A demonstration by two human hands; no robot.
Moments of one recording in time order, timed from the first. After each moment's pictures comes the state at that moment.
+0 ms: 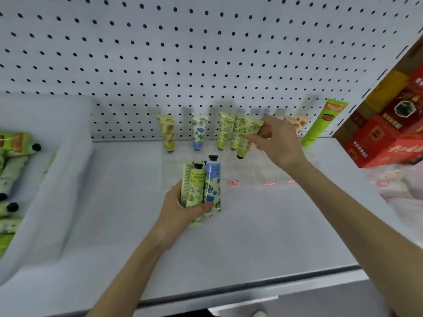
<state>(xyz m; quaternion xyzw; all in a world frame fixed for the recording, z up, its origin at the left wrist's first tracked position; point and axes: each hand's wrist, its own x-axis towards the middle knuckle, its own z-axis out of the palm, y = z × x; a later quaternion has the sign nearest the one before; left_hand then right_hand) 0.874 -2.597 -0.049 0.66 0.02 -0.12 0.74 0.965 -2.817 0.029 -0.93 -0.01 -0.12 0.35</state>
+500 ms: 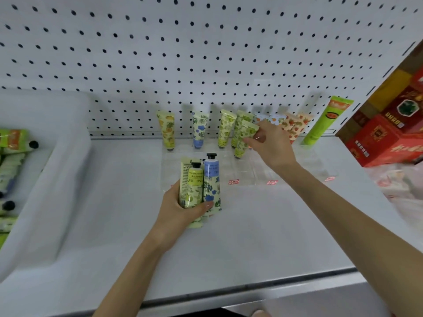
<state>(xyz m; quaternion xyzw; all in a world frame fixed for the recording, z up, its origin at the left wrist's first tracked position) 0.875 -2.595 -0.057 0.65 0.00 -0.10 0.76 0.977 -2.814 0.002 -0.94 0.00 -0.12 0.31</state>
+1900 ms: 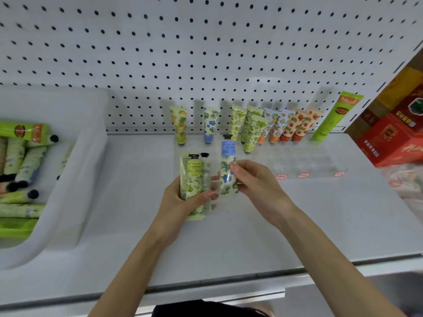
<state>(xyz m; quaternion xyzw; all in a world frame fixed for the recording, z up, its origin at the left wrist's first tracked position) 0.864 -2.578 -0.051 0.59 0.00 -0.10 0.80 0.882 -2.753 -0.013 -0.72 0.04 0.09 0.68</state>
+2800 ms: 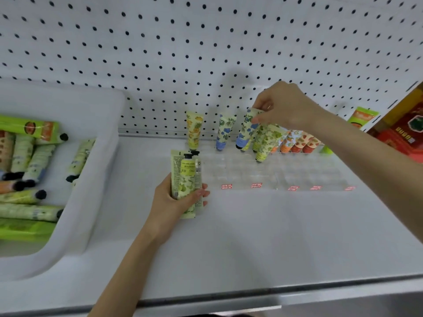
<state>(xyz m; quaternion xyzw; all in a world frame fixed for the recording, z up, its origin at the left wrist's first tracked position) 0.881 -2.542 -0.059 0.60 0.03 -0.04 0.80 1.000 -2.761 0.100 -0.98 -0.14 -0.01 0.17</state>
